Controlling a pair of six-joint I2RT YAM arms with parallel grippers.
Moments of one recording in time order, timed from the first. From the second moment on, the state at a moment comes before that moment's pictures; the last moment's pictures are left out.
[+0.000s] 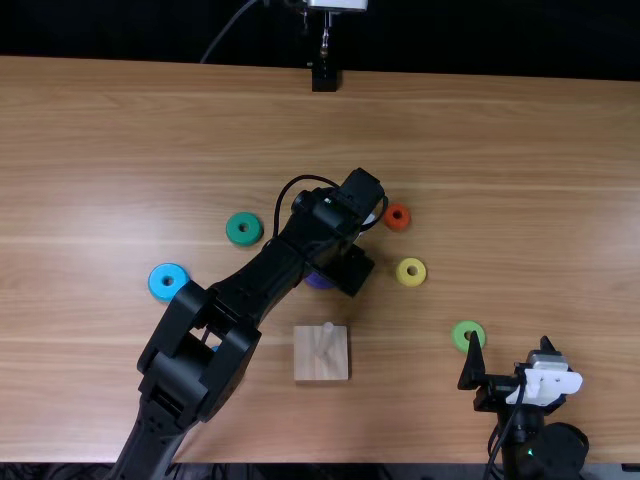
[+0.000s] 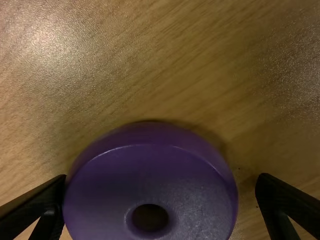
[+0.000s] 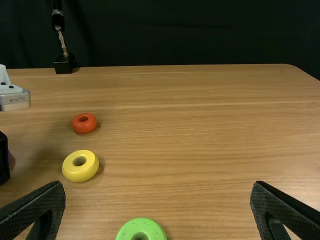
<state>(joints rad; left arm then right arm) -0.65 2.32 1.89 -0.97 -0.02 -0.08 -0.05 0.01 0.08 -0.26 0.00 -0.03</state>
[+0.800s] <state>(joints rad) -0.65 2.30 1.85 -0.97 0.02 -0.08 -0.05 0.01 0.08 -0.26 0.00 -0.03</state>
